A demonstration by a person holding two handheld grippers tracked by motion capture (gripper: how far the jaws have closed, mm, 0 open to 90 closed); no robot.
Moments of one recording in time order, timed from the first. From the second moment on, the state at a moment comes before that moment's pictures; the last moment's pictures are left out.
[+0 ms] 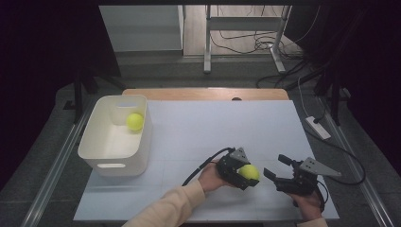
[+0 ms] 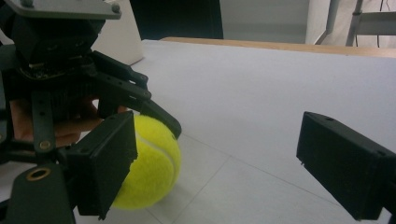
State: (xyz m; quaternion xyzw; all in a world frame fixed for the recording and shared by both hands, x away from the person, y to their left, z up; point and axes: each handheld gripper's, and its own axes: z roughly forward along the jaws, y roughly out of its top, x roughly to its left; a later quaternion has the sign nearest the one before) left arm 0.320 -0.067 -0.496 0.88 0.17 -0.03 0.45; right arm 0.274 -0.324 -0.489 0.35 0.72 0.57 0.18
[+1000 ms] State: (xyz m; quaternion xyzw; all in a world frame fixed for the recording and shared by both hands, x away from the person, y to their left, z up) left arm 0.324 -0.019 -0.466 0.85 0.21 0.00 0.49; right arm 0.273 -0.321 -0.490 0.35 0.73 0.56 0.17
